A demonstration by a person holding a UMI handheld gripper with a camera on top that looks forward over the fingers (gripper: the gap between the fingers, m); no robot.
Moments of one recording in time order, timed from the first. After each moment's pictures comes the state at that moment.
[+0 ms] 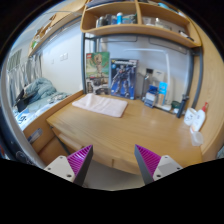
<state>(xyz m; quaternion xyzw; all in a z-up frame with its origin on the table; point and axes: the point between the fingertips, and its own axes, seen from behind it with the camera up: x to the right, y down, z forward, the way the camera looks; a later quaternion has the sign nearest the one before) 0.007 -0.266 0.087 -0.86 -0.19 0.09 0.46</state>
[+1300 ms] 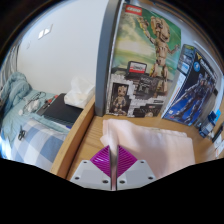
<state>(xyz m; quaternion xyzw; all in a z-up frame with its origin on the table) -0.388 0.082 -0.017 -0.91 -0.12 -0.02 0.40</state>
